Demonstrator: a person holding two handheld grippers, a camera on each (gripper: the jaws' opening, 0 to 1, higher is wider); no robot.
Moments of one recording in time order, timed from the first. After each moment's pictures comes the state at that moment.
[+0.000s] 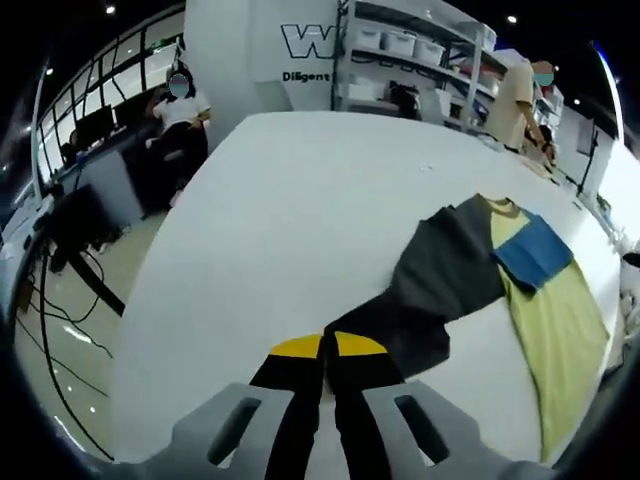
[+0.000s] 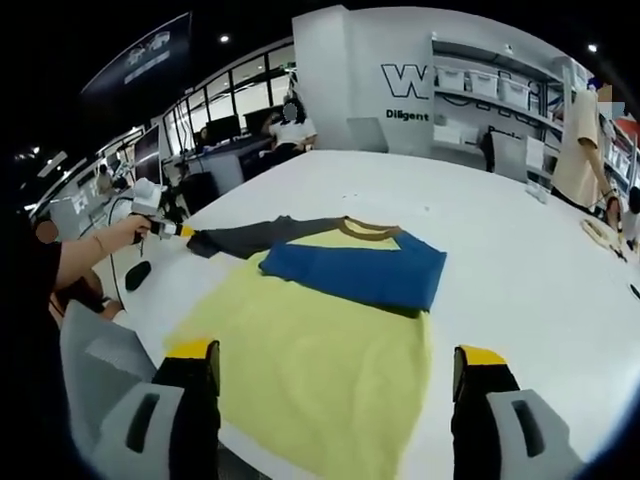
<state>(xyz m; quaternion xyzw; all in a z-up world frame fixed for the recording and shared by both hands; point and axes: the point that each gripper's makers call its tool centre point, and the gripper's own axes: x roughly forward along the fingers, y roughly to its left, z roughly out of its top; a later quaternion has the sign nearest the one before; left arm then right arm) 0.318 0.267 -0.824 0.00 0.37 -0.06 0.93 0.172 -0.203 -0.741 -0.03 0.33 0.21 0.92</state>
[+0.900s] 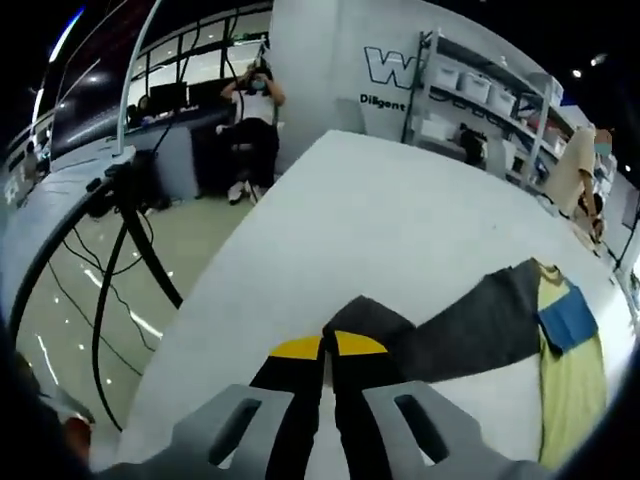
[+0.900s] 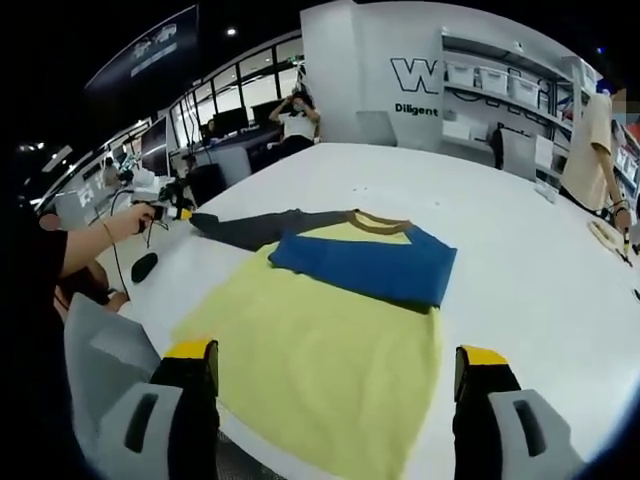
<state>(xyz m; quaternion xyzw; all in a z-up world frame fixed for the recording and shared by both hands) 0.307 0.332 -0.822 -0.08 0.34 0.07 0.93 0.165 -0.196 -0.744 -0.04 0.35 0.23 0.91</state>
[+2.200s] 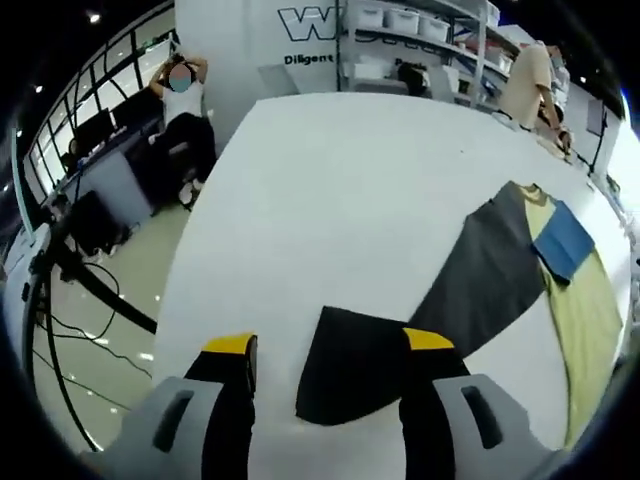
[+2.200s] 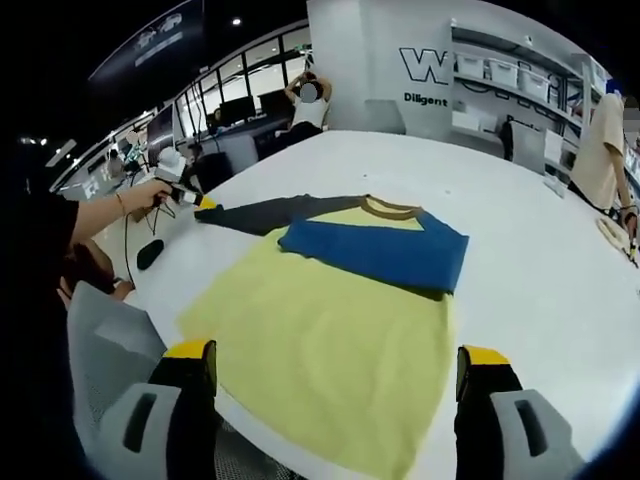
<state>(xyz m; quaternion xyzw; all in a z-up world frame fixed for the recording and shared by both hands) 0.346 0.309 -0.843 0.03 0.43 -0.06 0.90 0.155 -0.187 -0.757 -0.05 0.37 0.24 0.90</state>
